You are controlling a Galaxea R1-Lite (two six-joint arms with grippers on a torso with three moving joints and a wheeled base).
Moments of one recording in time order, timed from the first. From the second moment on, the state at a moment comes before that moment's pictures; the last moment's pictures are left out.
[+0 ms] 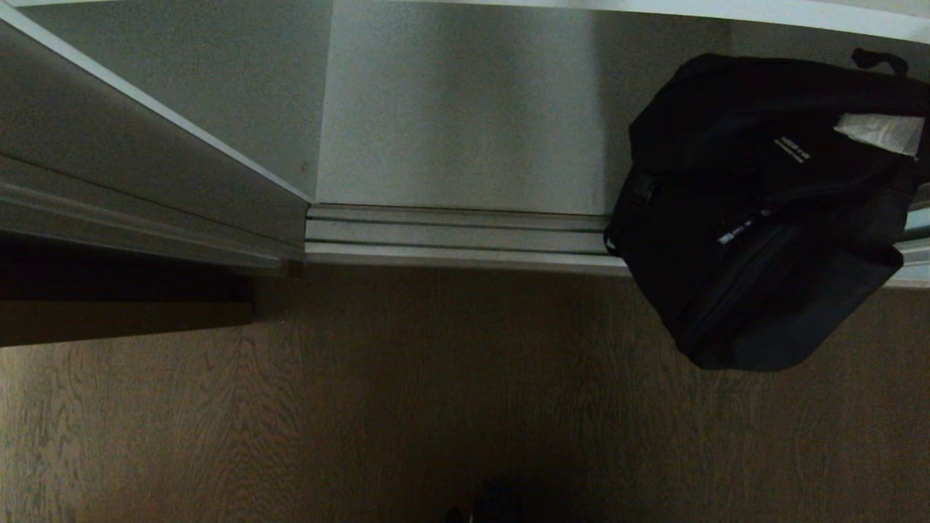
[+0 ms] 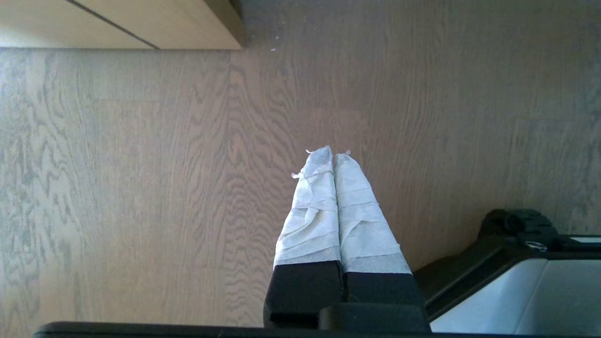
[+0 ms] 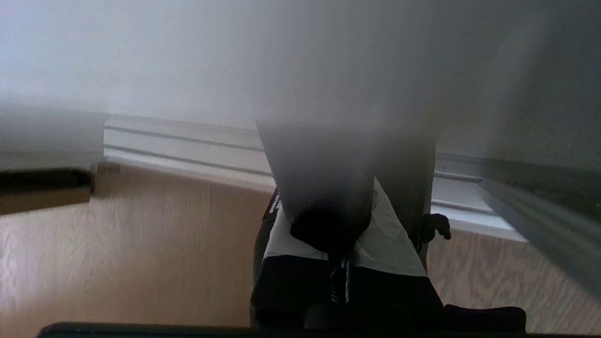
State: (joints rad) left arm 0.00 0.00 0.00 0.00 0.00 0.02; right arm -0.01 1.27 -1.09 -0.27 0.33 0.21
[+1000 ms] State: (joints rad) left arm 0.00 0.00 0.00 0.00 0.00 0.02; right arm 0.10 1.11 -1.04 -0.18 0.33 0.21
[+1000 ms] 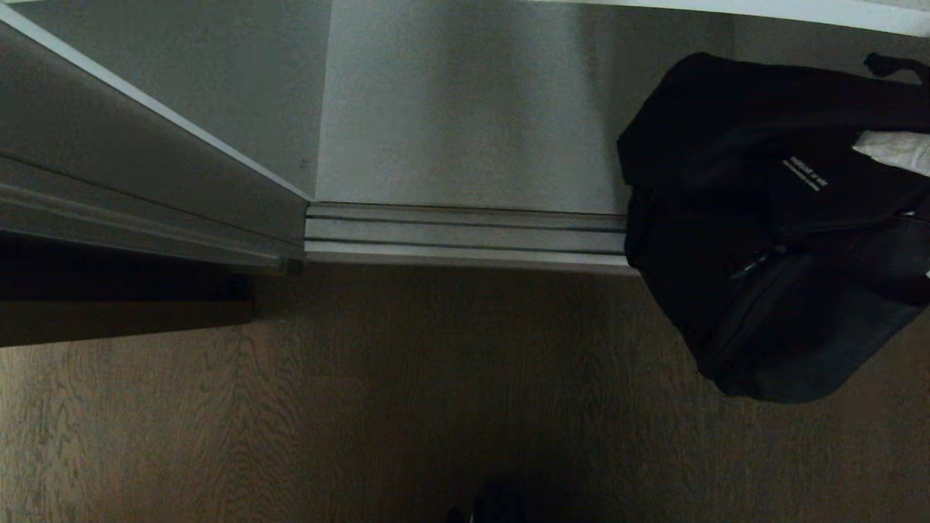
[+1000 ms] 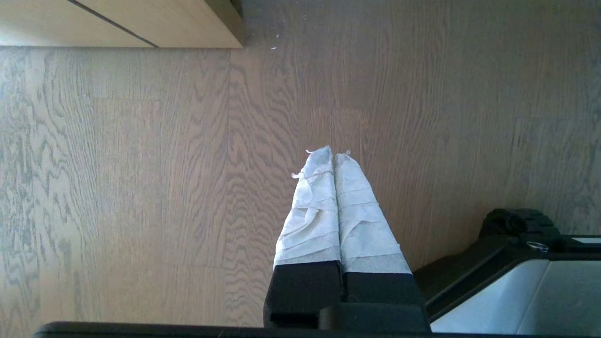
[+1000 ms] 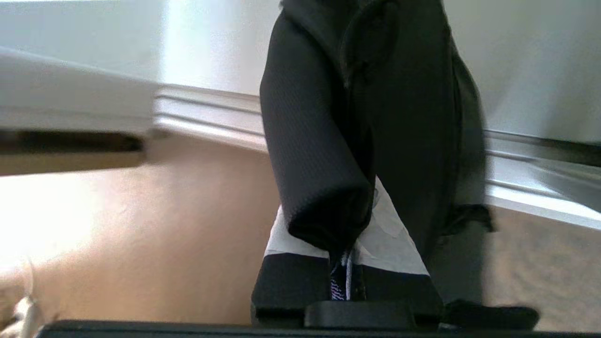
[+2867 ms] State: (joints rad) left arm 0.00 0.00 0.00 0.00 0.00 0.02; right arm 0.12 1.43 -0.72 -1.18 -0.27 0.15
